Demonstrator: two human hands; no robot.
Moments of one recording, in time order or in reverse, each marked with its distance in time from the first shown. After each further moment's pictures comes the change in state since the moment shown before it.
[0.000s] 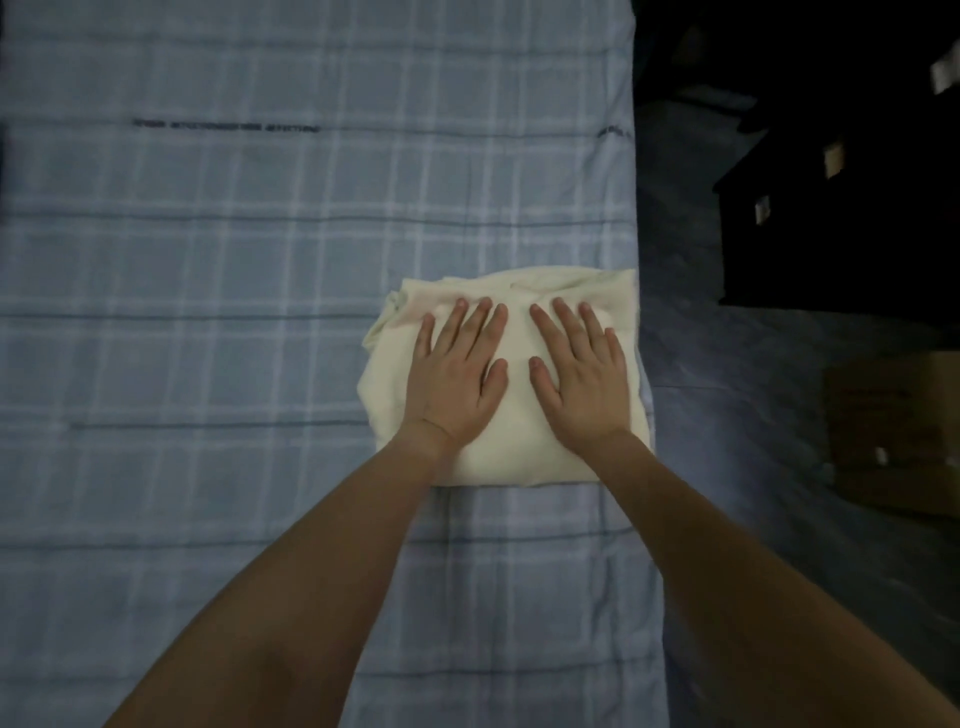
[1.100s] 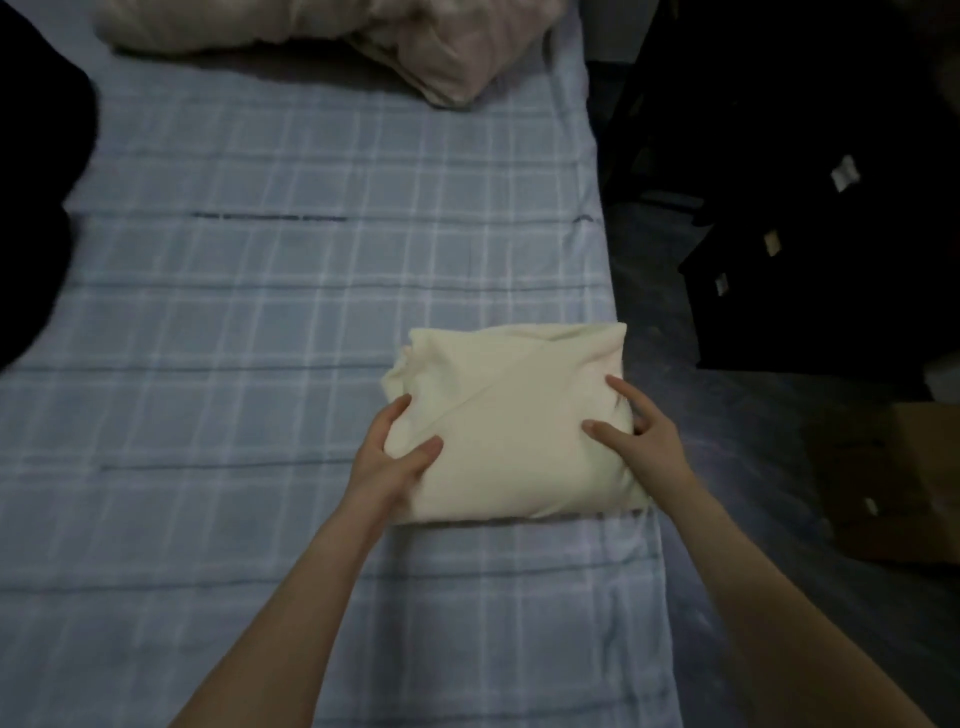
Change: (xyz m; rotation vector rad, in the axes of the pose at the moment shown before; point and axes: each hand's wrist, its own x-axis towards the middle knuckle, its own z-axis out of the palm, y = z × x) left_hand -0.086 -0.032 -0.050 -1.380 0.063 -0.632; right_hand -0.053 0.026 -0.065 1.006 0.060 0.440
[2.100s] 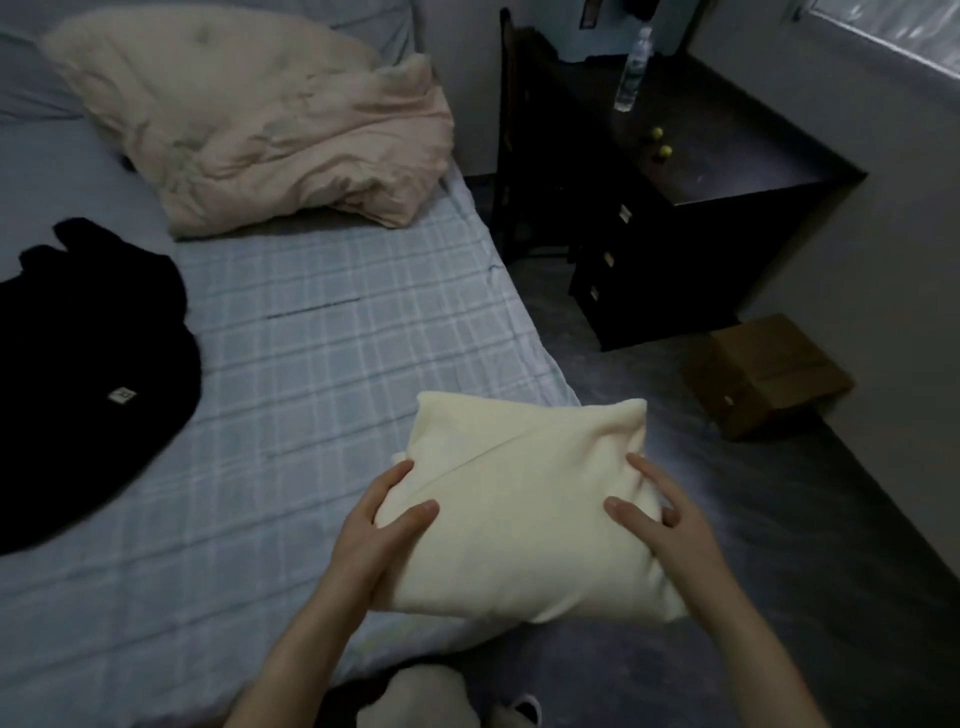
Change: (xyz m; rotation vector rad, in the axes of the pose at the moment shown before) left_hand -0.395 0.099 -0.188 0.265 -0.277 0.140; right_hand -0.531 -0.114 0.042 0.177 0.327 0.029
